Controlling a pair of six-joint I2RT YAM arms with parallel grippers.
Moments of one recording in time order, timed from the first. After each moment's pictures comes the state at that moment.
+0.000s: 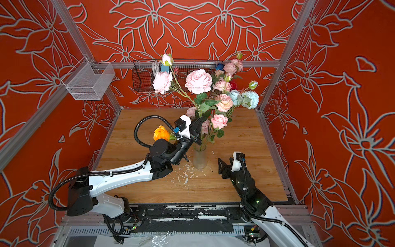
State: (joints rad) left arm -1.04 1.46 1.12 0.81 -0.40 0.15; right arm 0.62 0.26 0.17 -0.16 0.33 0.45
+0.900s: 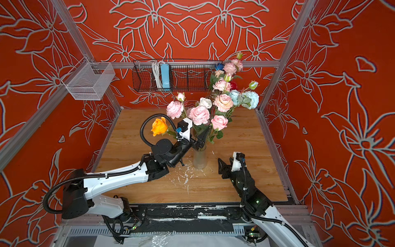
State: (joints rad) left arm -1.03 1.38 1.07 0.55 -0.38 0.04; right arm 0.62 0.26 0.17 -0.16 0.33 0.45
